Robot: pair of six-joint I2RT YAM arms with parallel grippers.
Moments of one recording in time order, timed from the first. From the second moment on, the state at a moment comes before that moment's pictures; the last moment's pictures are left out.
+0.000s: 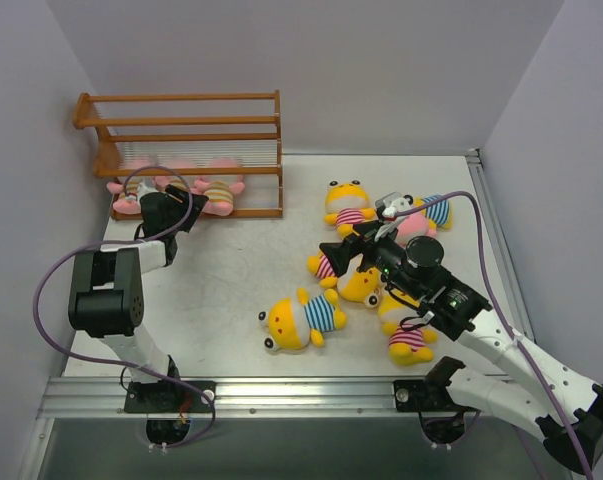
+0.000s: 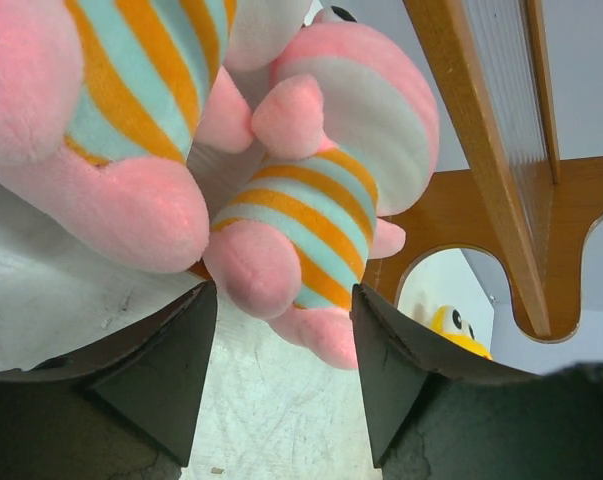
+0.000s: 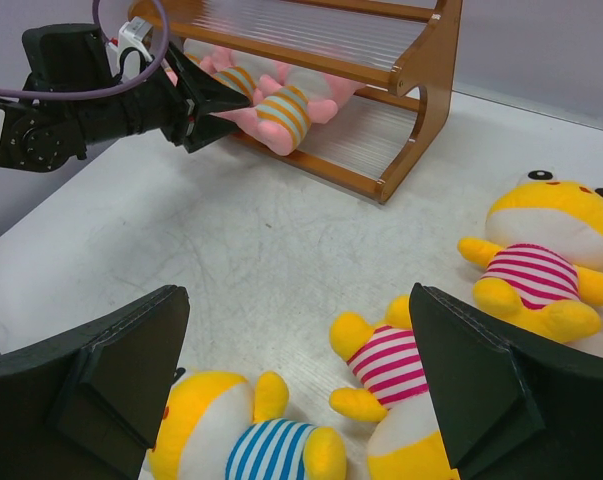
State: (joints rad) left arm 0.04 1.73 0.82 0.54 0.14 -1.00; right arm 0.74 0.86 0.74 0.02 0.04 0.21
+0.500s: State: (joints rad) left arm 0.04 1.51 0.82 0.32 0.10 -0.90; right arm 0.74 0.85 0.74 -0.05 0.15 0.24
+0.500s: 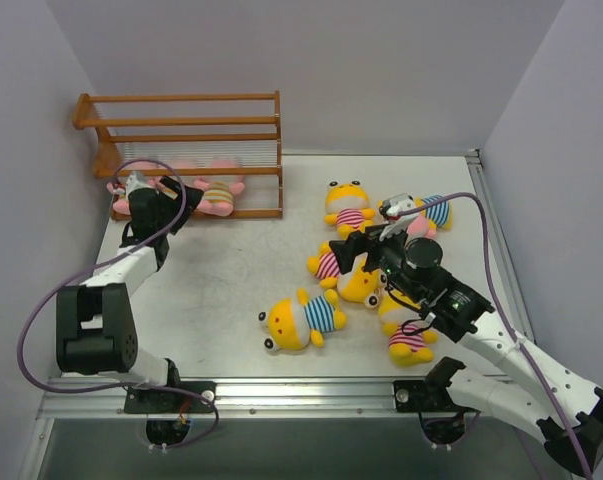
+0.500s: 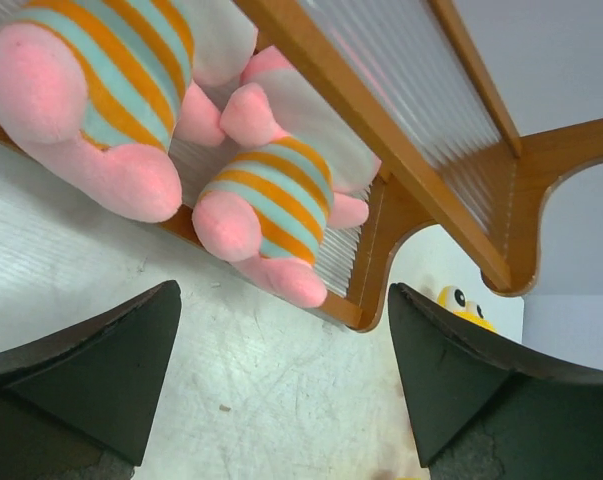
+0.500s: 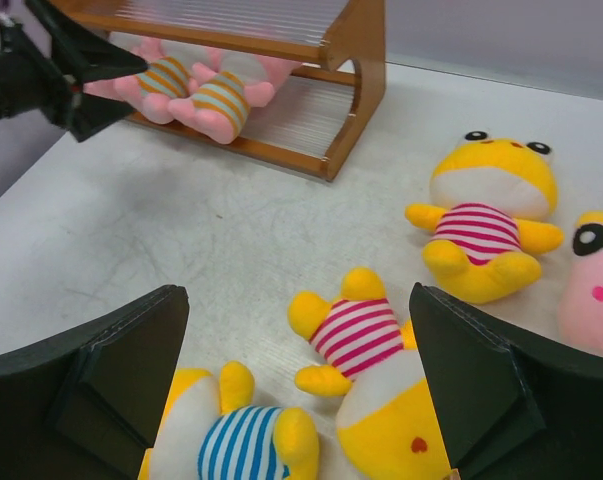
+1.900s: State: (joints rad) left arm -0.31 0.73 0.87 -0.53 -0.11 -0.16; right arm 0.10 1.36 1.04 -0.35 0.14 0.33
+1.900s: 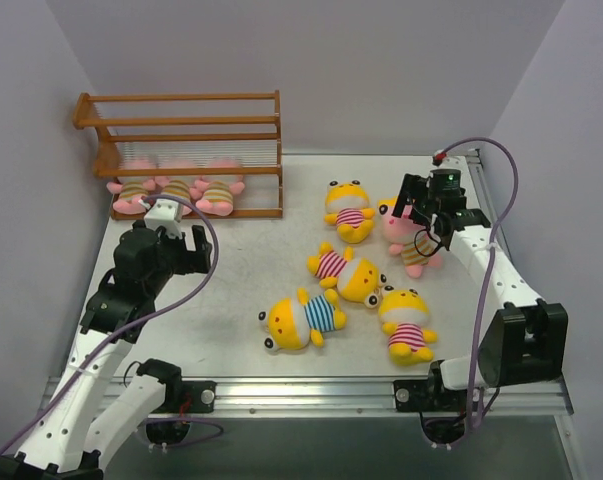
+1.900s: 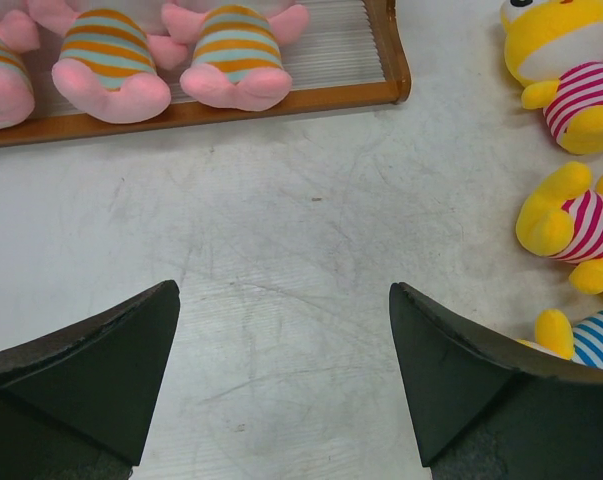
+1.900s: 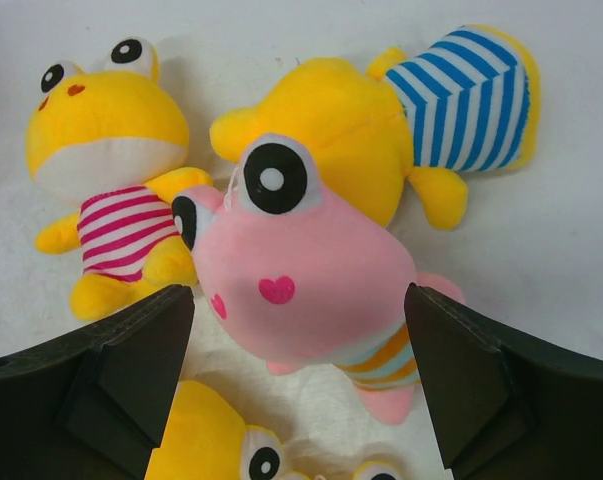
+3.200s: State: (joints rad) left arm -0.33 0.76 0.85 -0.48 0.04 -0.18; right arm 0.10 1.19 0.99 -0.26 -0.10 0.40
